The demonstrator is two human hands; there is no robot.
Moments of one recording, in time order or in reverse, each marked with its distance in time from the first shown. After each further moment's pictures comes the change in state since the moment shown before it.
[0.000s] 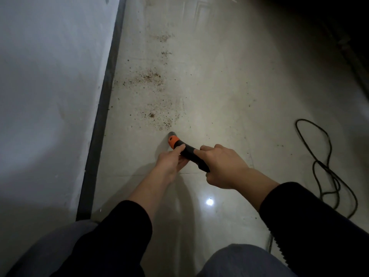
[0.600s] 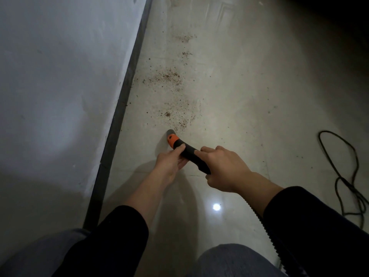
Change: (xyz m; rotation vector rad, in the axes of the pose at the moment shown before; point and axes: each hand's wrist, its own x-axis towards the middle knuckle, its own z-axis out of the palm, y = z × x) left_hand 0.002 0.008 -0.031 -0.067 0.074 0.069; right_hand 0.021 -0.016 0.004 0.031 -0.002 -0.109
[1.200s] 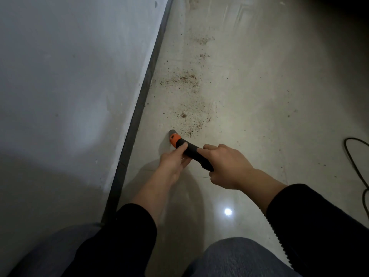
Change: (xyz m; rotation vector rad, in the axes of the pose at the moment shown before) left_hand -0.004 0.017 -0.022 -0.075 0.072 0.010; right_hand 0.024 -0.019 -0.005 0.011 0.012 -0.078
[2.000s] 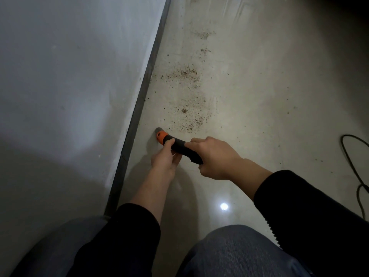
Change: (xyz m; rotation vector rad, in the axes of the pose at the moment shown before) left_hand 0.009 -0.001 -0.022 -0.236 0.146 -0.012; right_hand 0.018 -0.022 -0.008 0.041 -0.022 -0.089
